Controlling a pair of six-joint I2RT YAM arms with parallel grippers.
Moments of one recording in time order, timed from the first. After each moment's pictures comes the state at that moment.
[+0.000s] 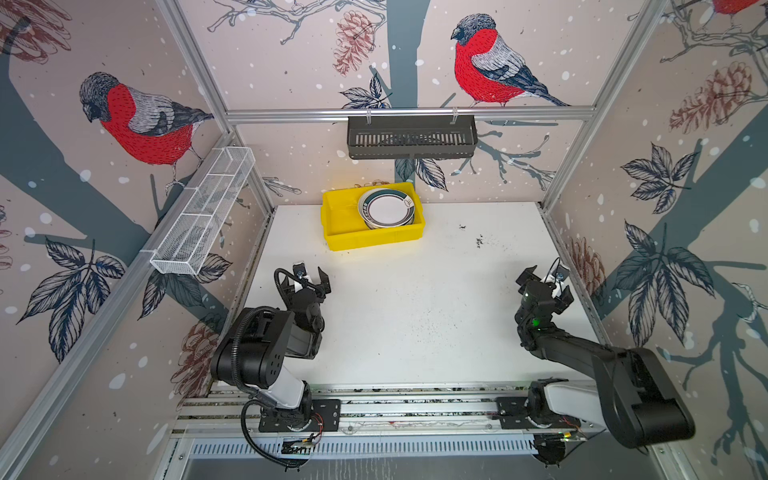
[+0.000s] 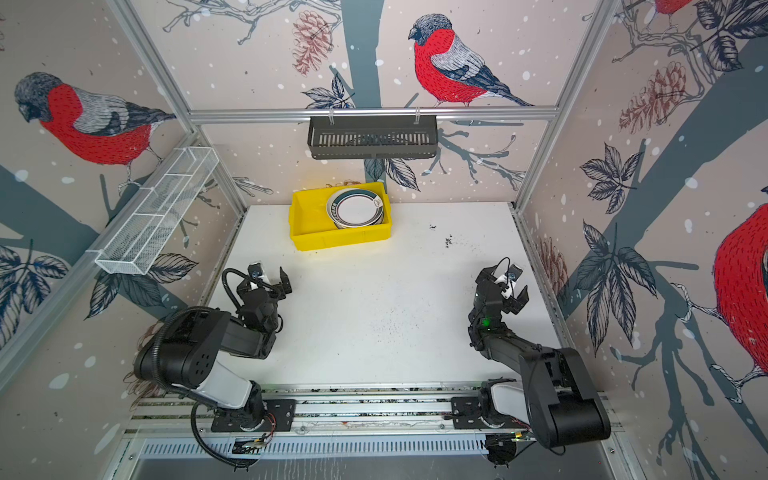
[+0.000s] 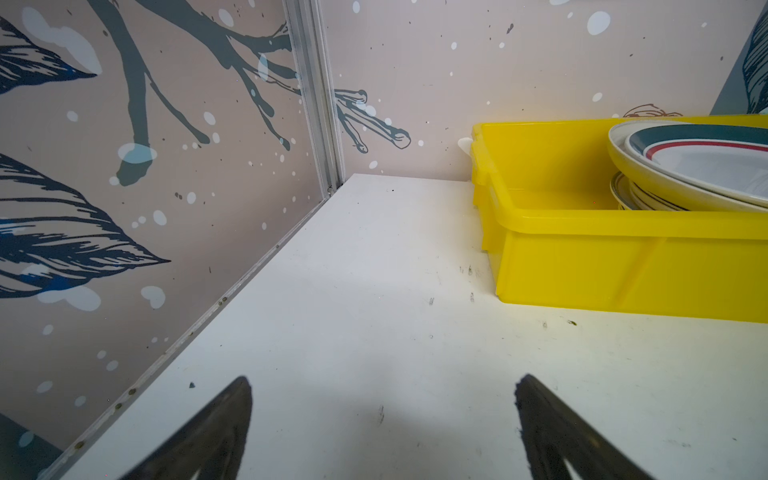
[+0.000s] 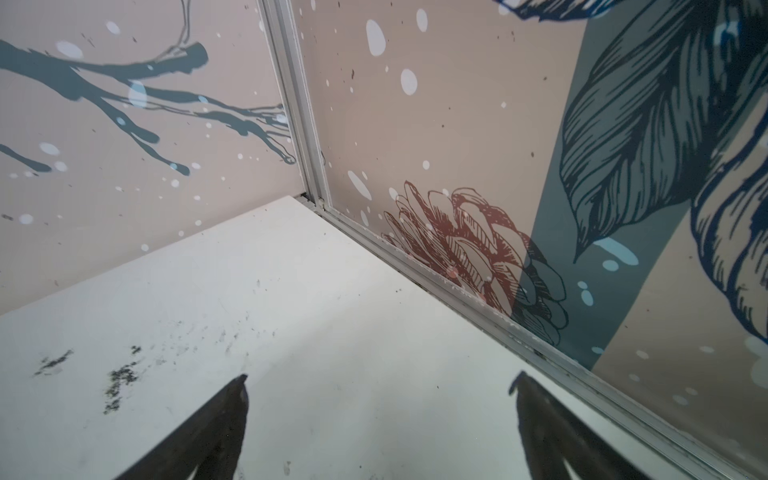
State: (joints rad) left arm -0.11 1.57 0.20 1.24 -0.43 0.00; right arm 0.14 1.29 0.25 0.80 0.78 0.24
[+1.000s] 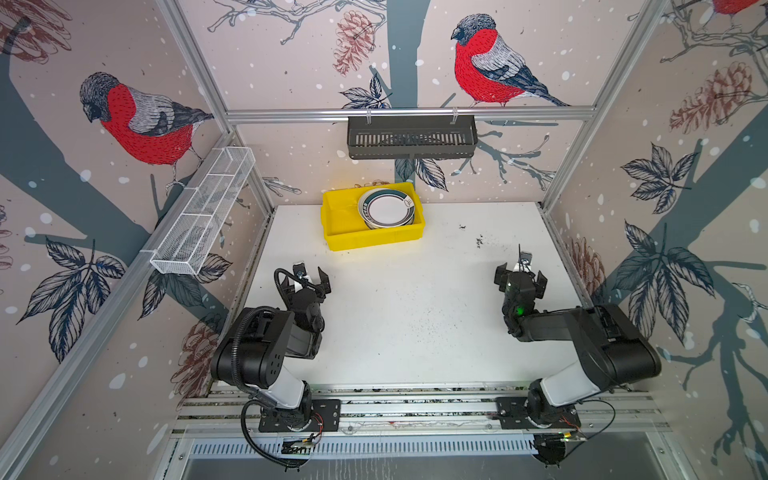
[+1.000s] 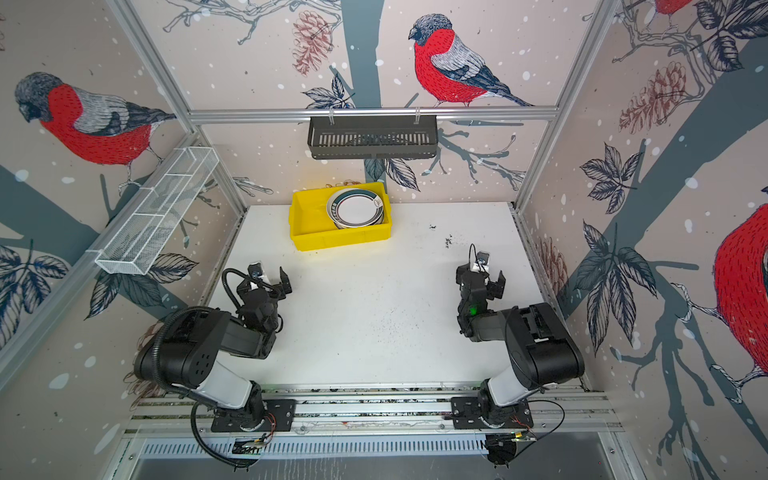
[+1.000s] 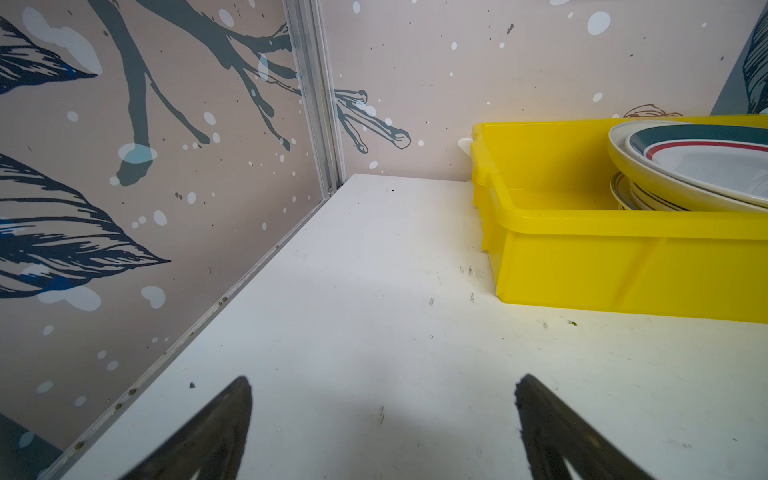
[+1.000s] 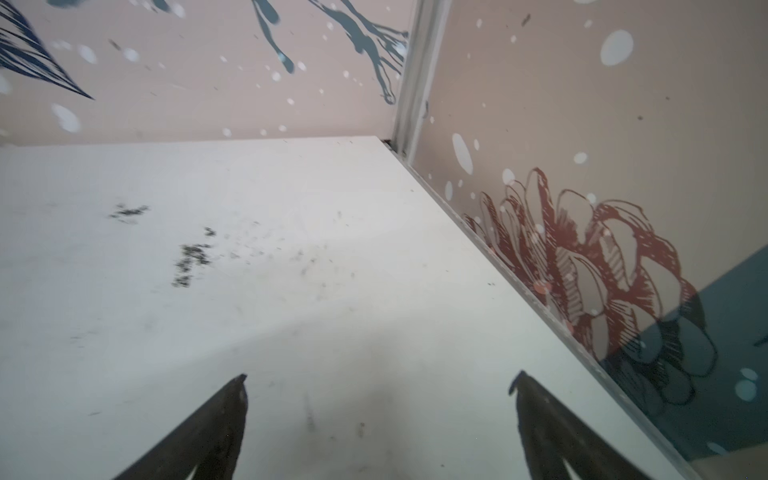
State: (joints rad) left arm -0.11 1.57 0.20 1.24 -0.43 0.00; right arm 0.16 1.54 0.37 0.86 0.61 0.03
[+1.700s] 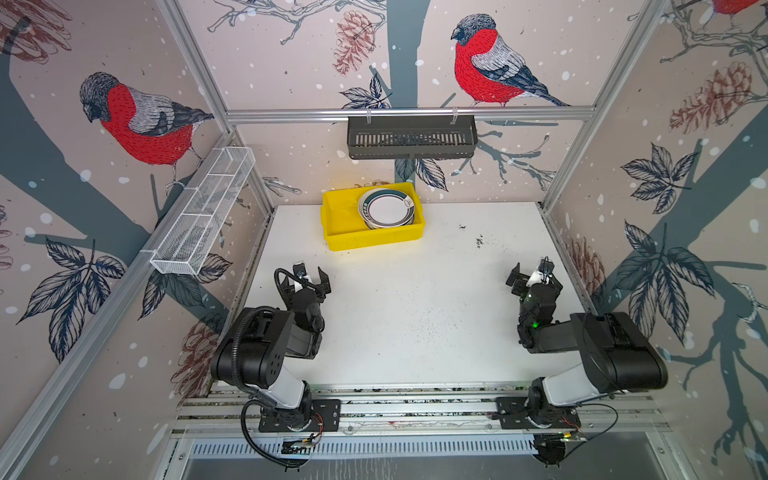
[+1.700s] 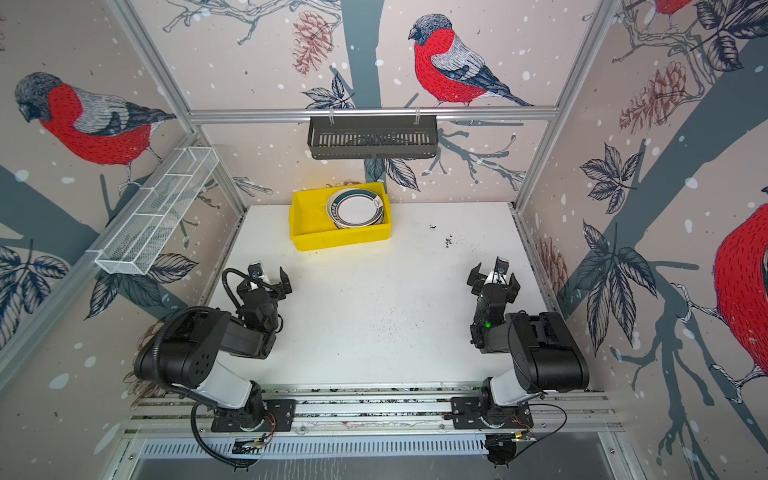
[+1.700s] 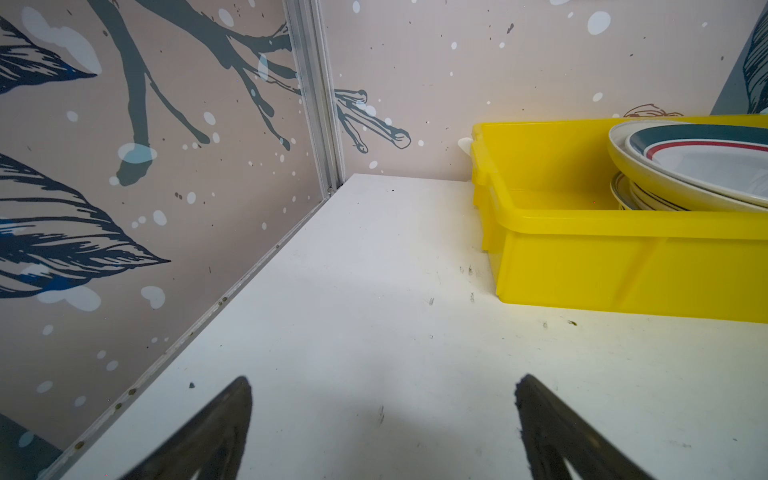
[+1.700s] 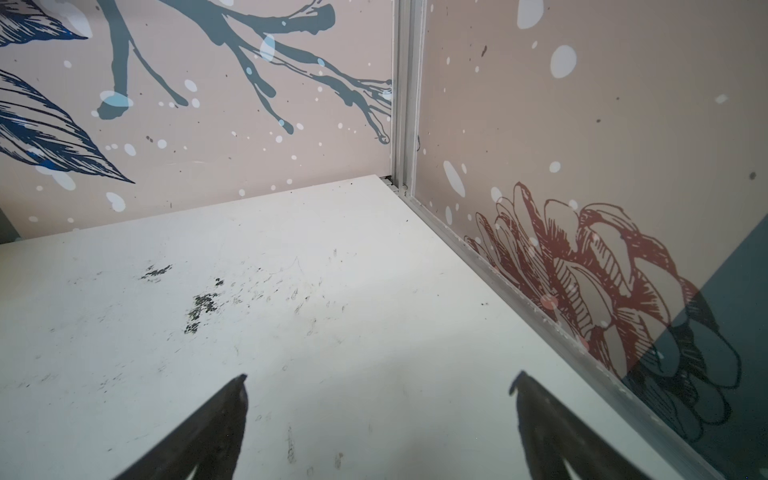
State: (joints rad) left arm -0.11 1.58 0.21 1.24 -0.43 0.00; right arm 0.05 1.51 0.22 1.15 0.39 0.06
